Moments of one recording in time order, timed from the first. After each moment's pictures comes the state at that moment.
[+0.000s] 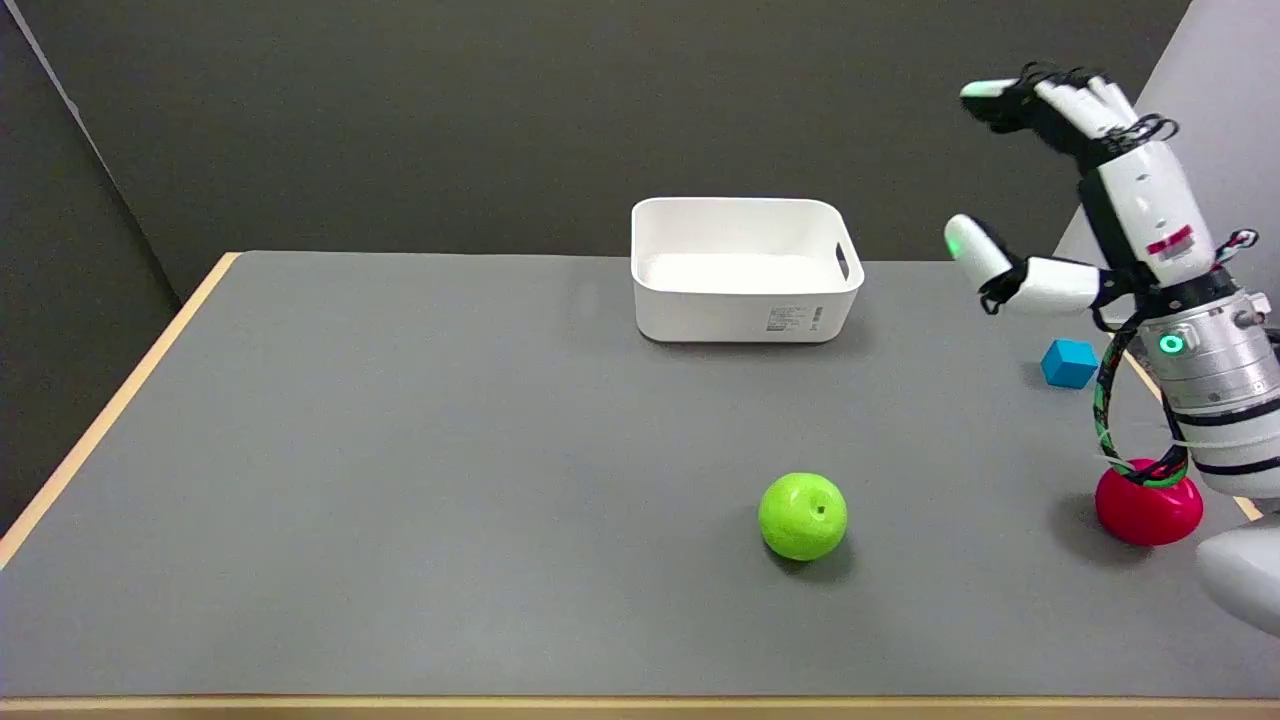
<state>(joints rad) -0.42 -0.76 -1.35 1.52 0.55 1.06 0.70</state>
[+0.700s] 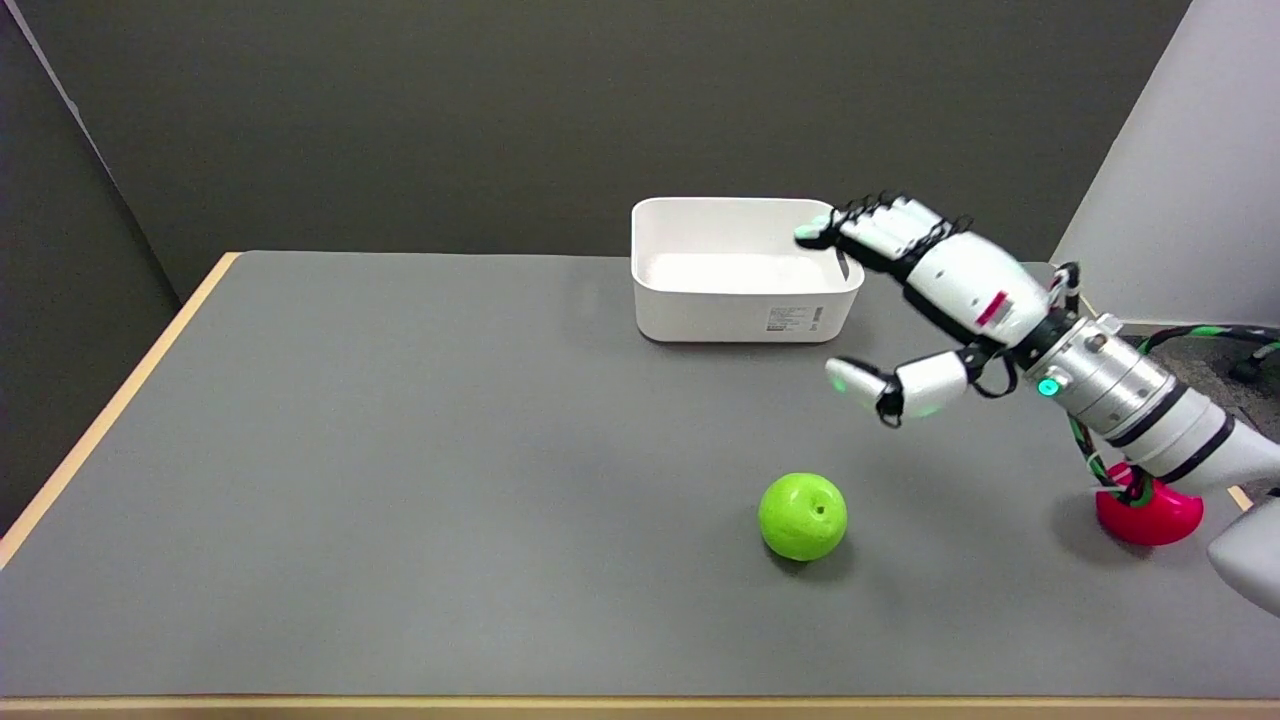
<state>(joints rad) -0.48 -0.66 -1.35 1.67 0.16 0.64 0.91</state>
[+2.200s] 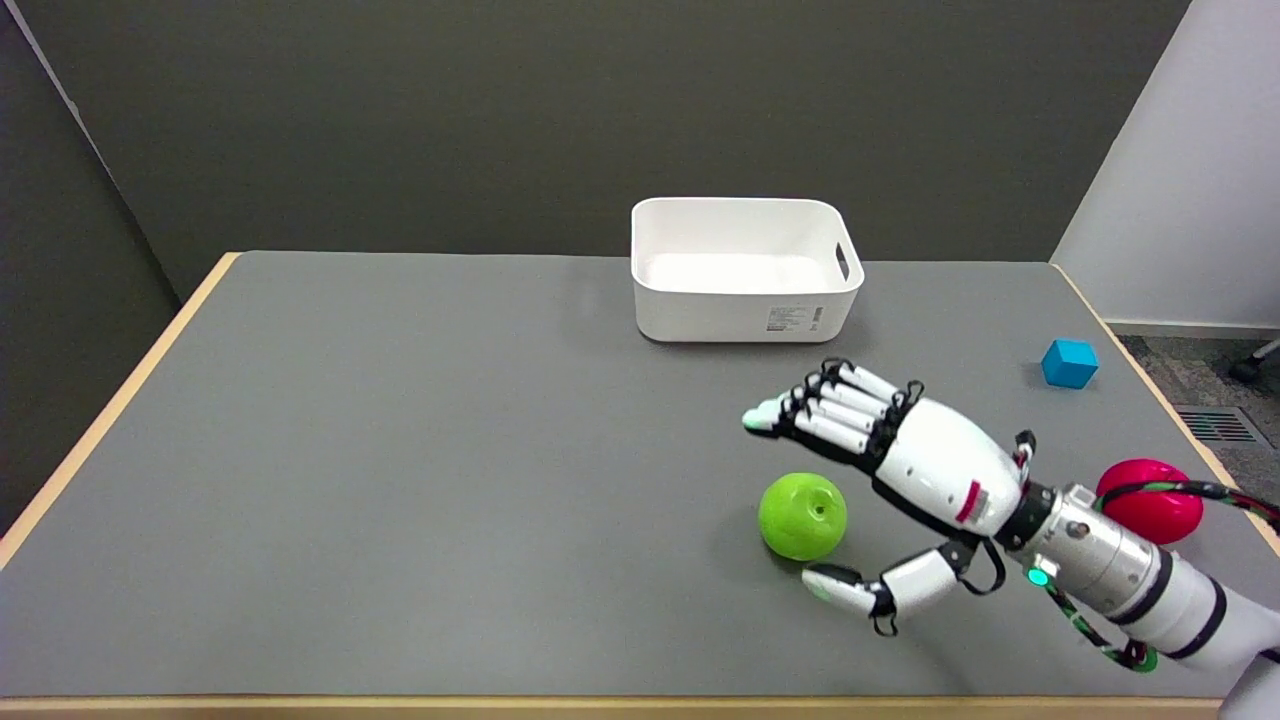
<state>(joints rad) -0.63 -0.84 -1.44 1.57 -0.08 0.99 0.84</state>
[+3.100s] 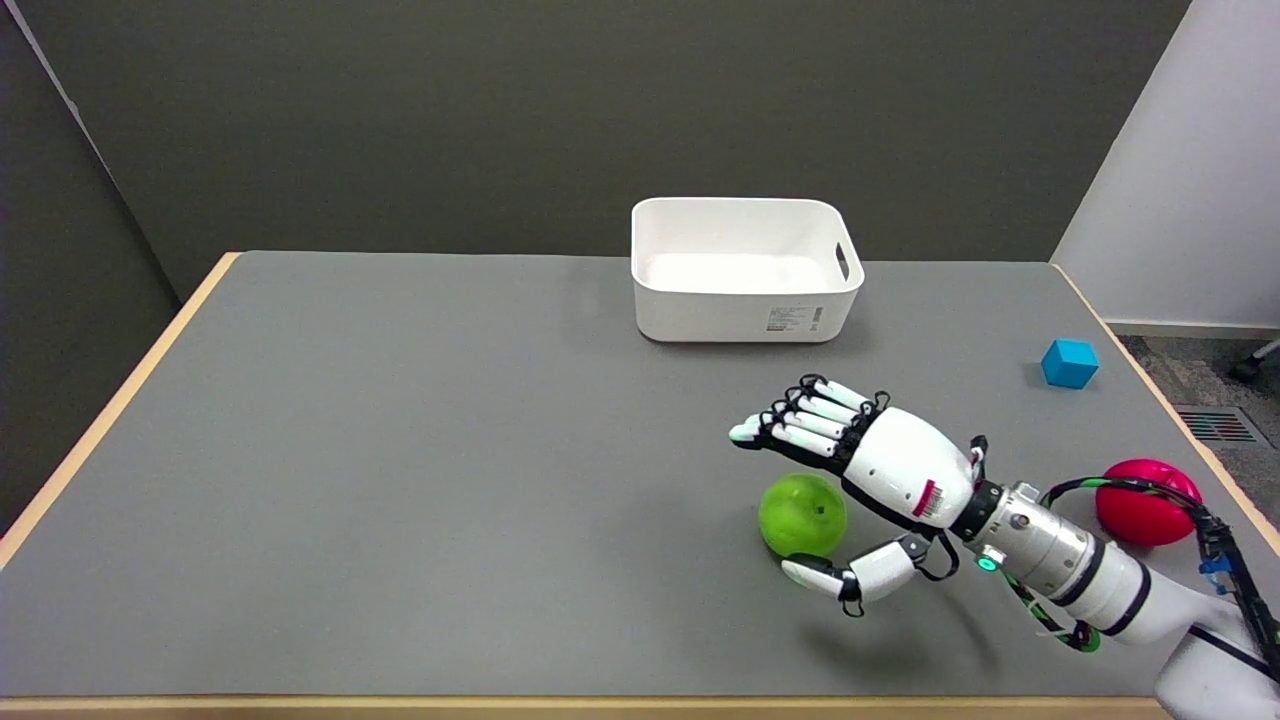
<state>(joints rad) -0.40 -0.85 -1.61 1.32 -0.10 1.03 0.80</state>
